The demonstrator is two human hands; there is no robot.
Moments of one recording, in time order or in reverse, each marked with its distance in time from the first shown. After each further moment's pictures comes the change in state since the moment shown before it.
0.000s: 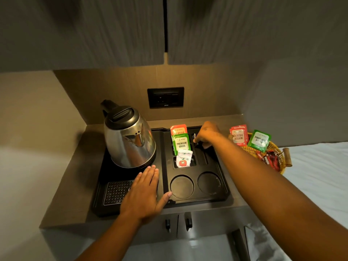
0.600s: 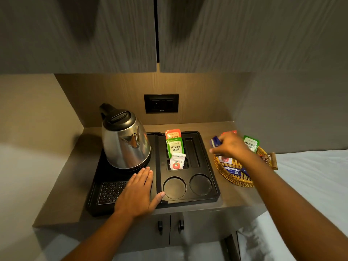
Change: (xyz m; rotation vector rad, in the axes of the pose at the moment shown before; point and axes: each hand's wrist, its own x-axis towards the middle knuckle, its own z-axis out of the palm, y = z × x) left_hand 0.003 -0.001 -0.002 0.060 -0.030 0.007; right_hand -0.049 0.082 -0.055 -0.112 0.027 -0.178
